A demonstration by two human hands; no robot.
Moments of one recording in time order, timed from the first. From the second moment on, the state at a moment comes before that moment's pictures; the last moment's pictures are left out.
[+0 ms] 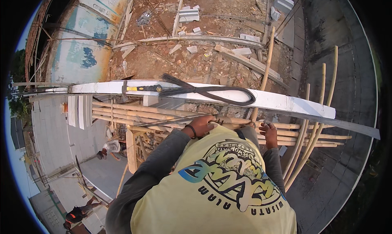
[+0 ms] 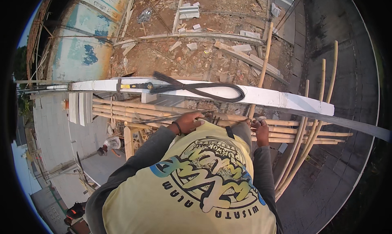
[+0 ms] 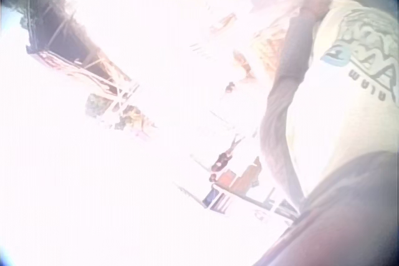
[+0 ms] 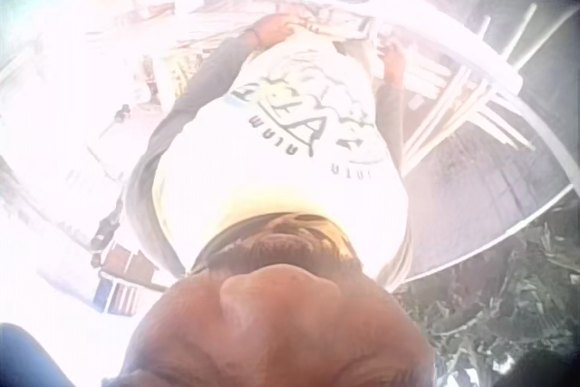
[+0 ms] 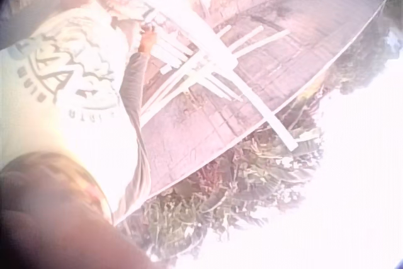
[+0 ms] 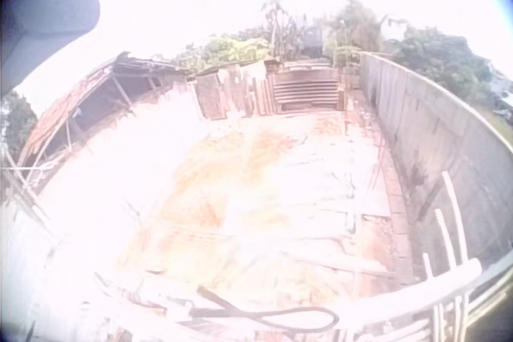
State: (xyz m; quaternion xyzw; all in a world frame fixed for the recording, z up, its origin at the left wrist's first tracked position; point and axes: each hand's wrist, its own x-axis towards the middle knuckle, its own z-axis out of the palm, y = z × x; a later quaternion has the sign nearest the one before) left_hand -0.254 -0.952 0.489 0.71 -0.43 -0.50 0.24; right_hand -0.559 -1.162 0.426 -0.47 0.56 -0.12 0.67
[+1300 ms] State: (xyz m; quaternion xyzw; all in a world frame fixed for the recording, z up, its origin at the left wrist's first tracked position) left_hand -0.295 -1.183 0.538 0.54 -0.76 -0.28 0.23; right_hand -0.650 -0.762 0.256 0.24 0.73 -0.33 0.55
